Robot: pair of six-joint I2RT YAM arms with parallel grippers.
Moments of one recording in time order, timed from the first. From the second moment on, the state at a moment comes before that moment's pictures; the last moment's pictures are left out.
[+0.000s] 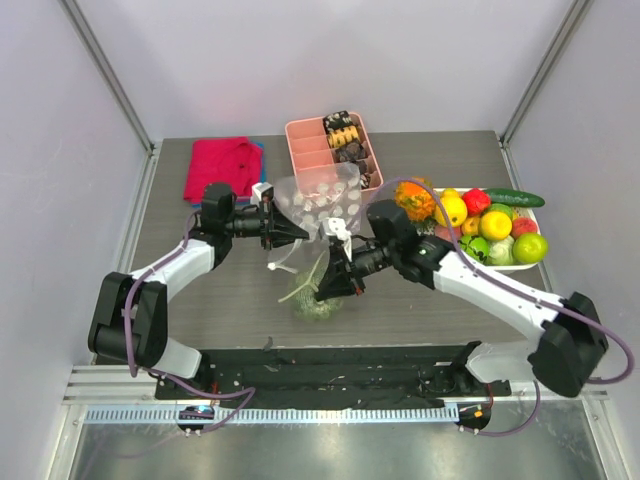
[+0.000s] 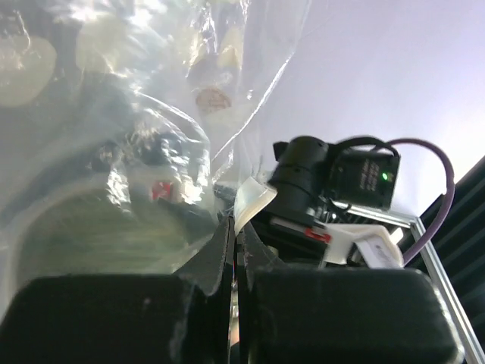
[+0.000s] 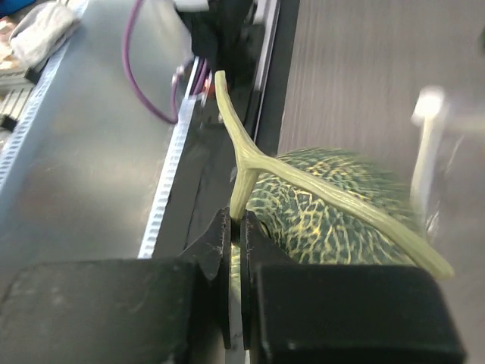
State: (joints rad) left arm -0.26 1.47 0.80 0.35 1.17 -1.49; right arm 0.76 1.24 0.94 -0.14 -1.00 -0.17
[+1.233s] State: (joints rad) left arm -0.23 1.54 0.73 0.69 1.16 -1.71; right arm 0.72 1.18 0.91 0.53 -0.67 0.15
